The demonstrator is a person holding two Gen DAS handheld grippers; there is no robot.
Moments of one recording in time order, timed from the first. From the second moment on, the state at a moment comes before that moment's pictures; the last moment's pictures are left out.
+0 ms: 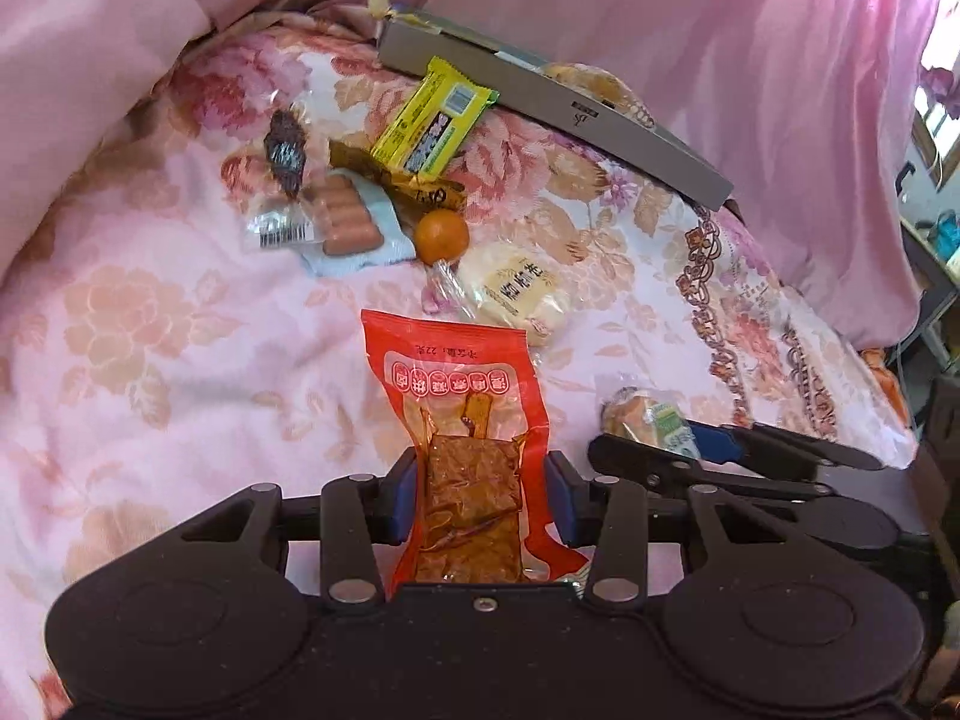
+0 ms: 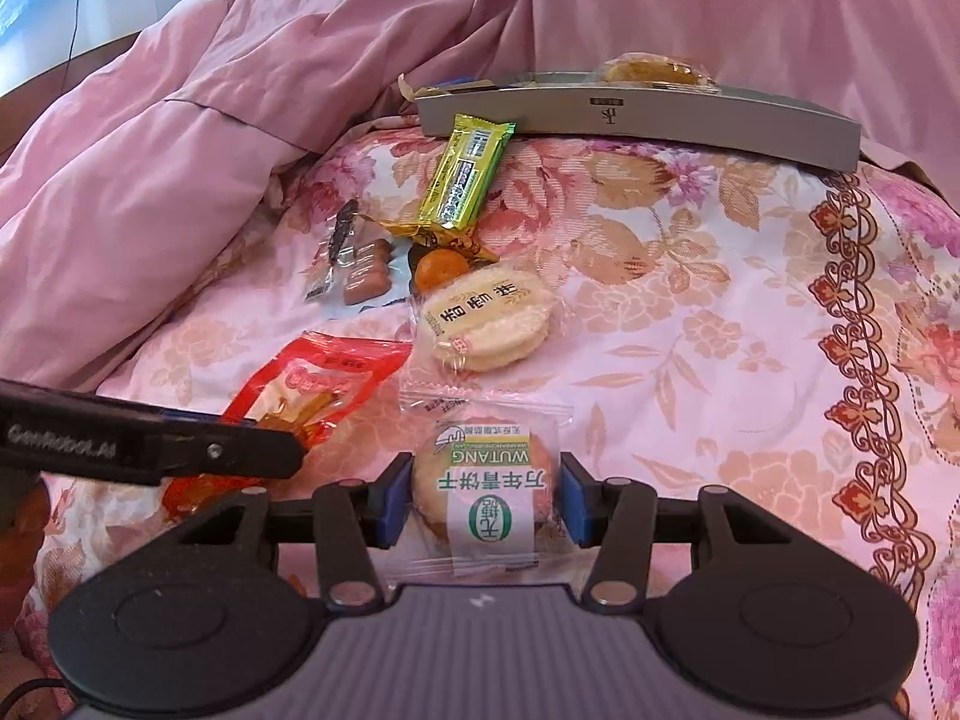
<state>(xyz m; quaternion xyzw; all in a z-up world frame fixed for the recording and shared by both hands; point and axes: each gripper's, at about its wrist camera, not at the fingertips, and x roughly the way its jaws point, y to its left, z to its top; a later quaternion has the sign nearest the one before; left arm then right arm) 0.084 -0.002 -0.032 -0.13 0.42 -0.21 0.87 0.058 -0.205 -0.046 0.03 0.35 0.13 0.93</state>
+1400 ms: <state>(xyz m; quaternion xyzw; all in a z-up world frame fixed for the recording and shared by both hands) 0.347 -0.046 0.089 -0.13 0.27 -0.14 0.94 0.267 -0.203 0.089 -0.09 0.21 0.10 0.97</state>
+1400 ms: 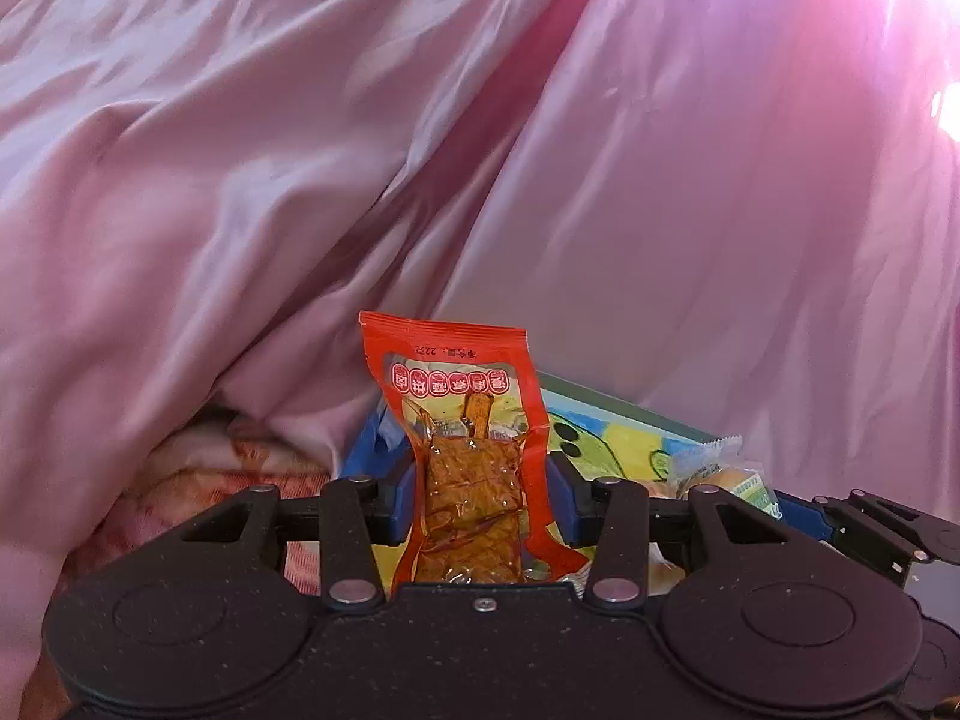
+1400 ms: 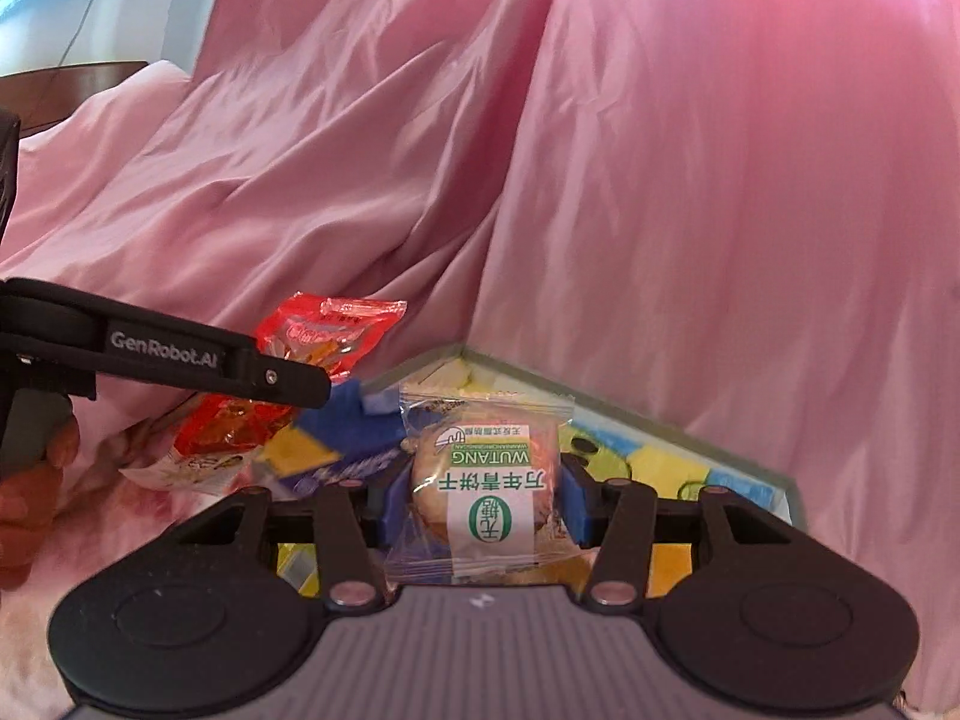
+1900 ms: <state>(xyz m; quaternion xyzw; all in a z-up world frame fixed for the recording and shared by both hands) 0.388 -0.056 0.069 -0.12 0.30 -0.13 0.94 0.306 -0.210 0.060 -0.10 0.23 0.08 0.96</state>
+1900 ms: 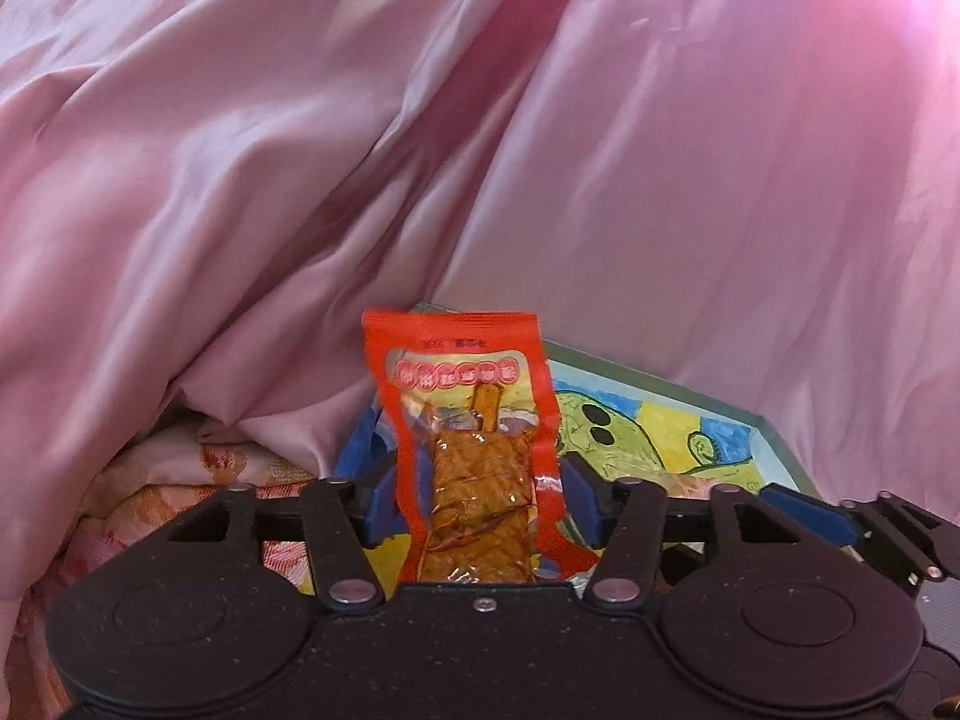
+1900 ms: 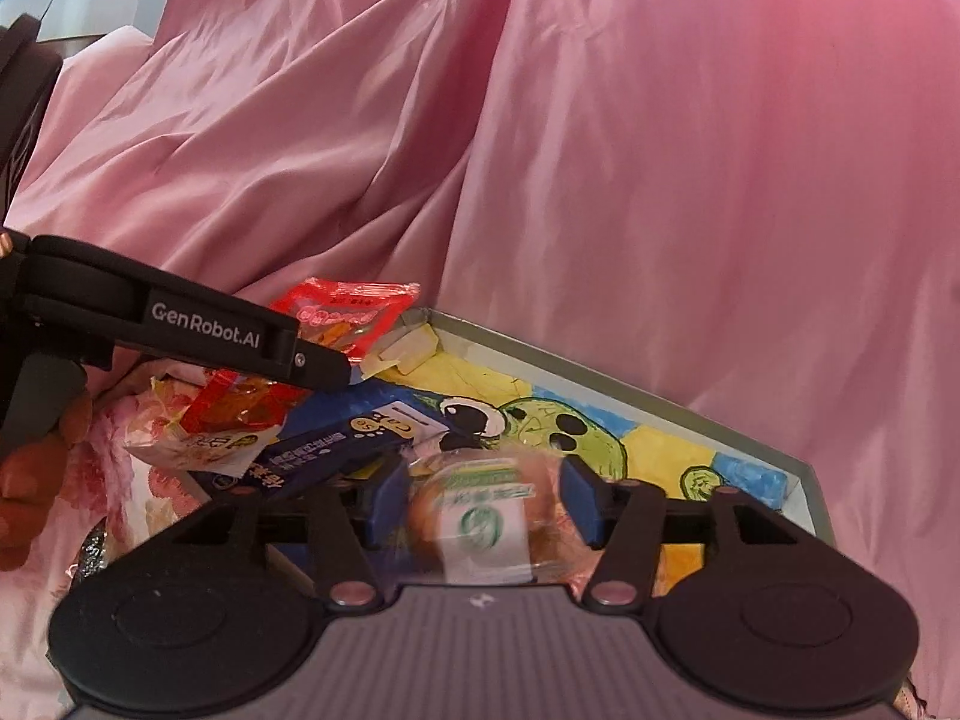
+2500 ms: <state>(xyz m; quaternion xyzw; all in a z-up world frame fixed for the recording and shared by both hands) 0.327 -0.041 0.113 -0.12 0.21 -0.11 0.96 0.248 -0.215 0.095 -0.06 0.15 0.06 0.99</state>
